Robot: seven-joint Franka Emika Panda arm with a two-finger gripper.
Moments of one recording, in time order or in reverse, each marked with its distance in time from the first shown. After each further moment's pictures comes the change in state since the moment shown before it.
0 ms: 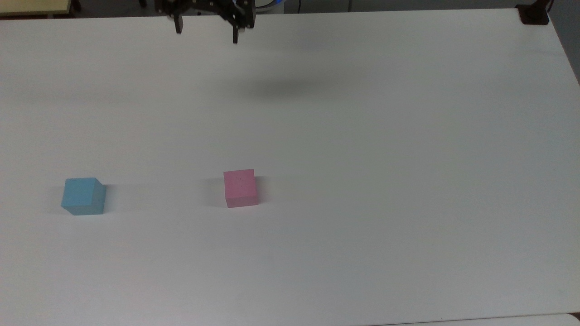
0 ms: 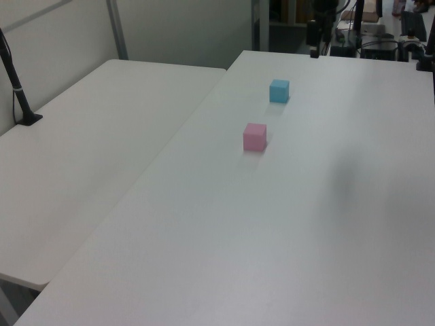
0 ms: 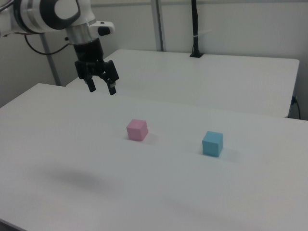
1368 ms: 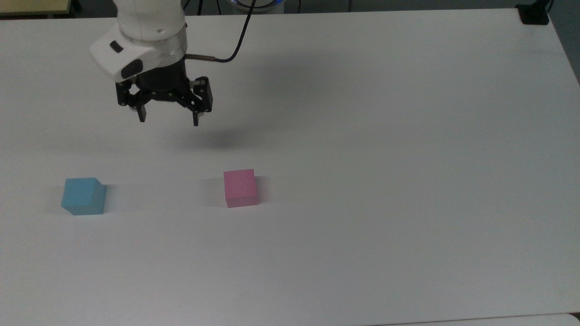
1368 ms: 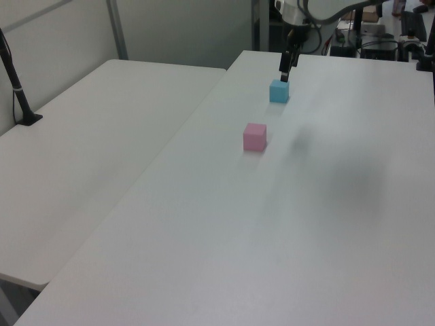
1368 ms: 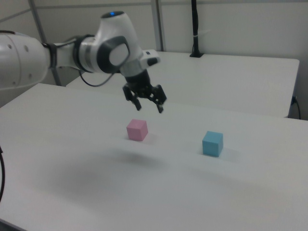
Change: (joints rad) arm -0.030 0.263 -0.124 -0.003 0.045 0.446 -0.222
